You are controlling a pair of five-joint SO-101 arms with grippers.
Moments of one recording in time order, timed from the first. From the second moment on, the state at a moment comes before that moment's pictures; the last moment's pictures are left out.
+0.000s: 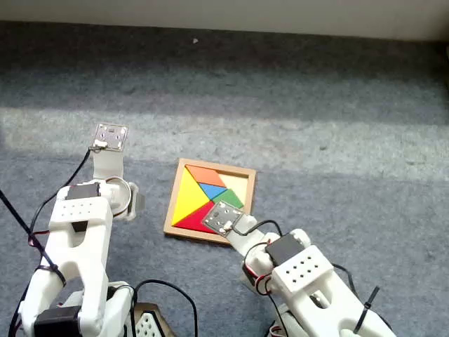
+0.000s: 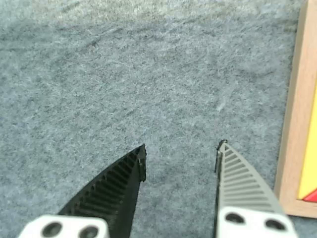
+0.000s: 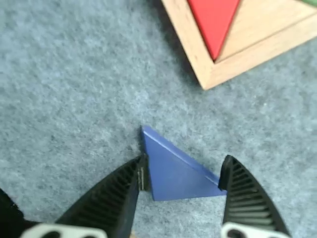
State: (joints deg) left arm -14.2 -27.1 59.6 45.8 -6.4; right arm -39.3 -49.4 72.4 68.6 24.0
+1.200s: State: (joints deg) left arm -14.2 -27.3 60.9 45.8 -6.4; right arm -3.8 -17.2 44.2 57.8 42.1
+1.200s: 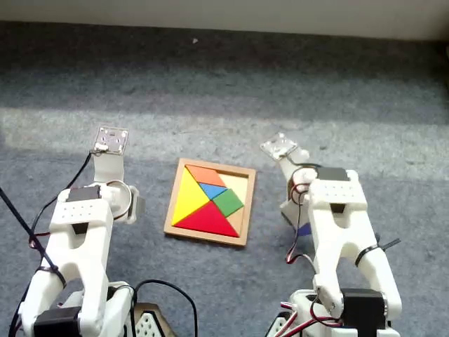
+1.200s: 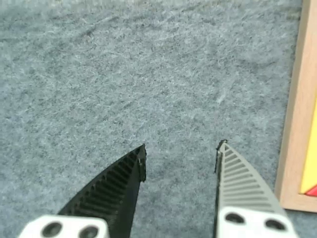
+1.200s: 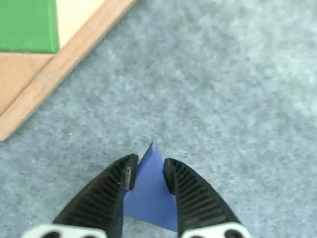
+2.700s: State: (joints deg) left arm -14.2 -27.3 60.9 45.8 -6.4; right arm -5.4 6.6 30.5 54.1 26.9
